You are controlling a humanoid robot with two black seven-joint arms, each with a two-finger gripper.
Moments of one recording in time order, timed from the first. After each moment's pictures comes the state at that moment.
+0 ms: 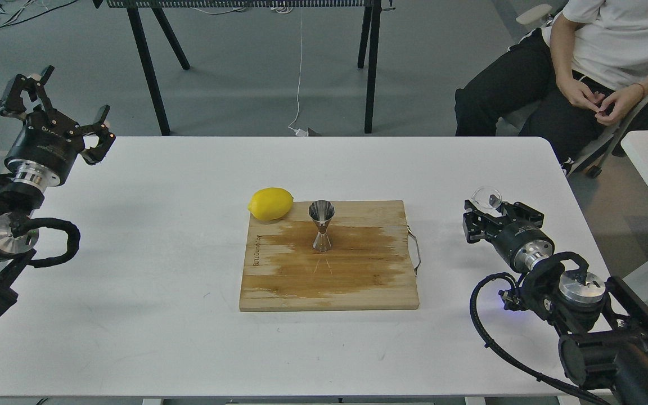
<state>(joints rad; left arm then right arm) -0.62 0.53 -0.83 -0.73 -0.03 -0.41 -0.40 0.29 -0.16 1.30 1.05 0.40 -0.04 -0.13</state>
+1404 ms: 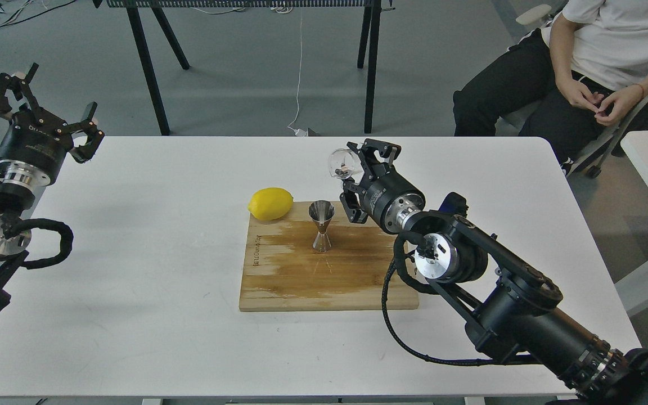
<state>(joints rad) -0.61 0.55 -0.83 -0.72 -0.04 -0.41 -0.43 0.56 0.00 0.78 1.24 -0.39 -0.33 -0.03</state>
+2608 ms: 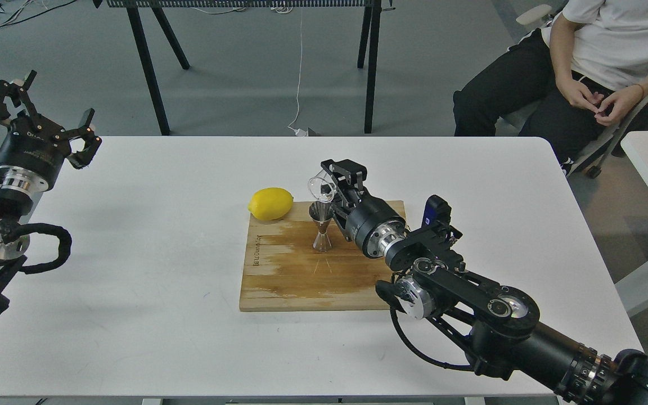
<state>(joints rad) -0.60 0.54 -0.83 -0.71 -0.04 -0.41 -0.44 0.56 0.00 0.60 1.21 -0.73 -0.34 0.05</state>
